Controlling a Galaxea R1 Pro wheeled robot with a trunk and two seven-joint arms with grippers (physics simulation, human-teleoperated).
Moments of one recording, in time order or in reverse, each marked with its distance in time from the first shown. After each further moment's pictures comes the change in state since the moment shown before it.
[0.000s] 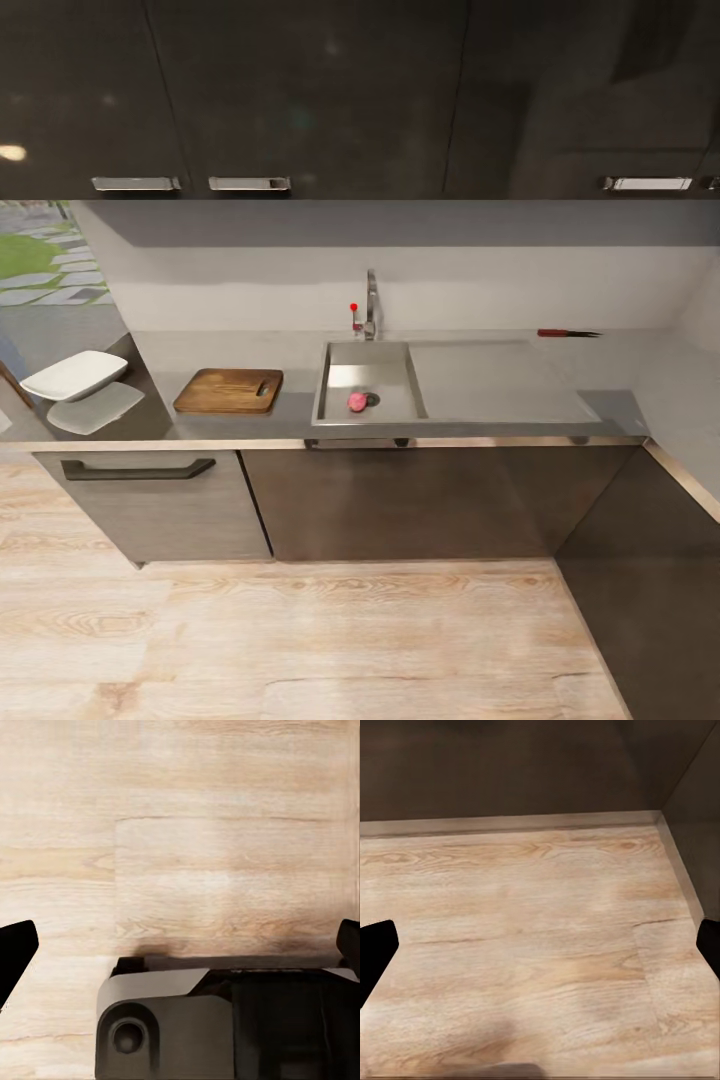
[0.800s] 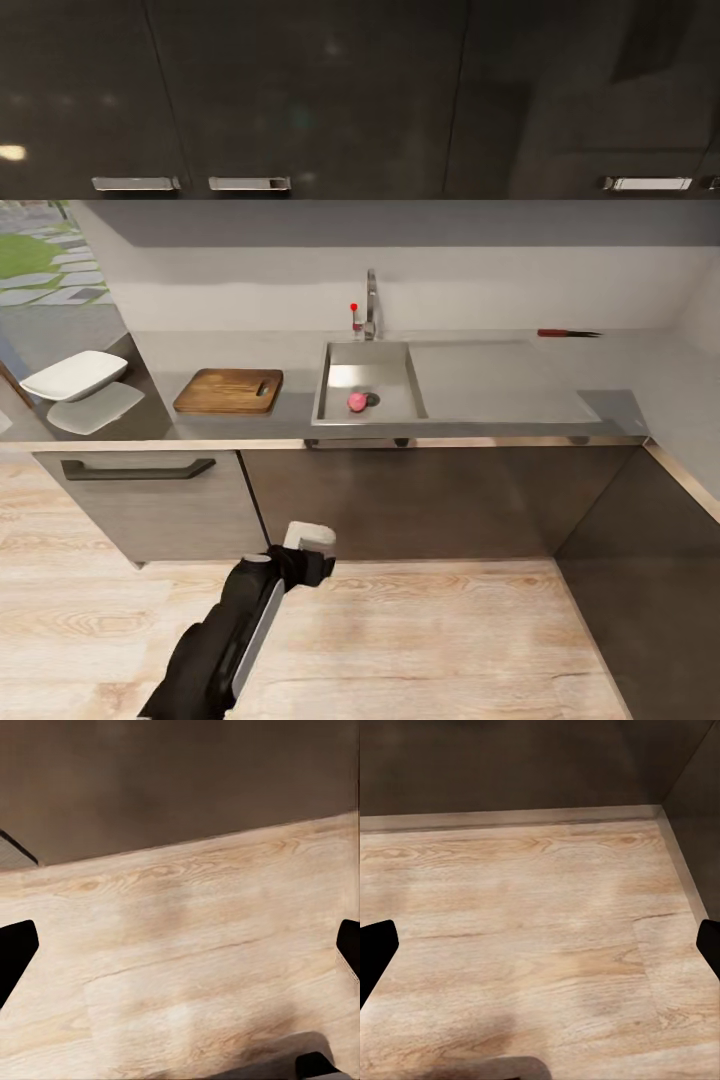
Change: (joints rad) left arm -0.376 -0.065 -0.191 -0.443 0.005 0.664 0.001; right arm 0.000 0.000 -0.002 0.012 0.000 0.002 -0.001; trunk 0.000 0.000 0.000
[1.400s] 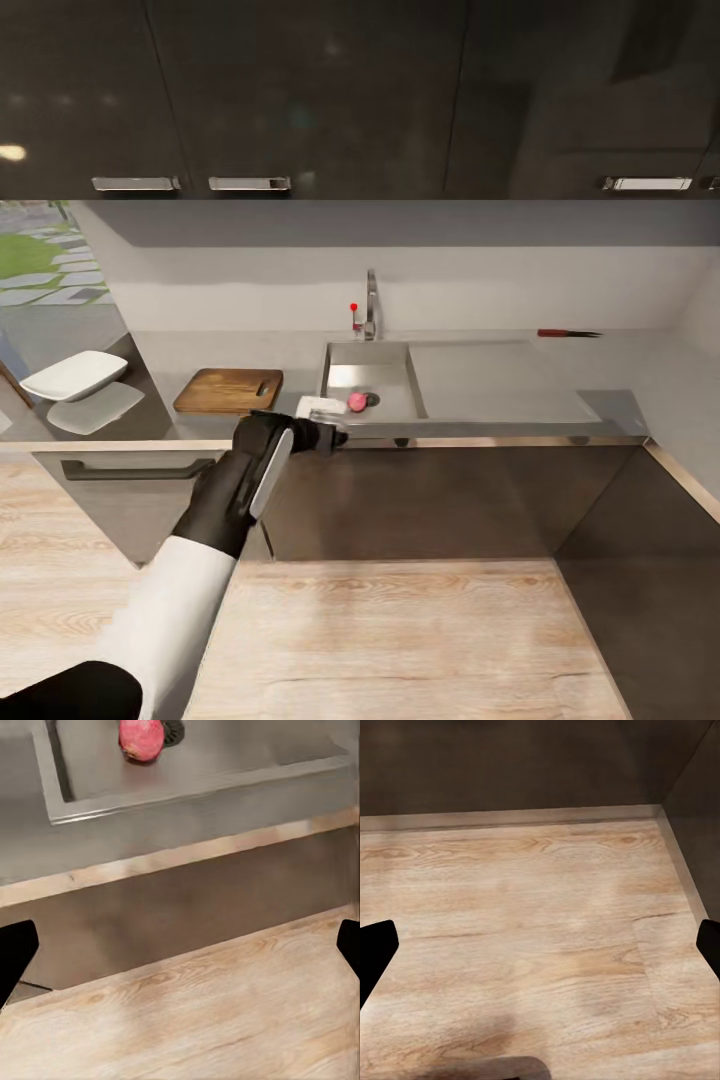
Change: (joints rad) left arm -0.461 -0.018 -0.009 0.014 0.070 0.249 -0.032; right arm 0.000 0.000 -0.001 0.000 0.000 0.000 0.000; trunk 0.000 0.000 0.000
